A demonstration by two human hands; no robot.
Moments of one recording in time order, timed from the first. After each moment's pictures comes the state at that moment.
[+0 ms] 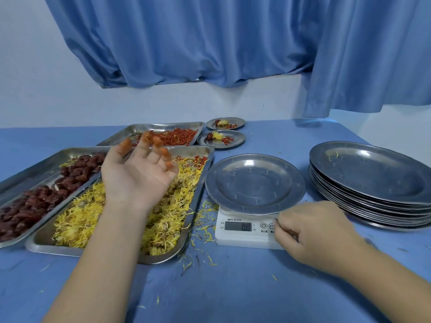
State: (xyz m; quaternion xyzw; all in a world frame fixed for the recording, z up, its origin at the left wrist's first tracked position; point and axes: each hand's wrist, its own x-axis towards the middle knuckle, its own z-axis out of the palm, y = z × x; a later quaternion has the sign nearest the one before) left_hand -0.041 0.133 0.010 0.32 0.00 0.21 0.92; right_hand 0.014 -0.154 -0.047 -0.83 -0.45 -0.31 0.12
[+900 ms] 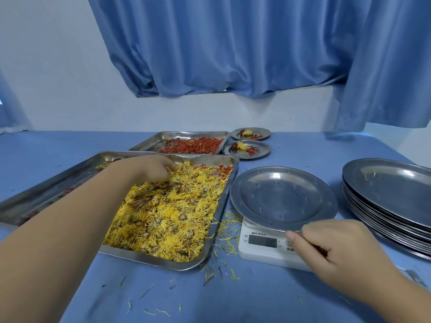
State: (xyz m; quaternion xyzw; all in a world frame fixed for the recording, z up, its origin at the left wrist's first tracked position) left_hand 0.002 0.247 0.031 0.98 0.18 -0.07 0.10; right_hand 0.015 -0.142 -0.044 -0.78 -0.47 -0.34 0.22
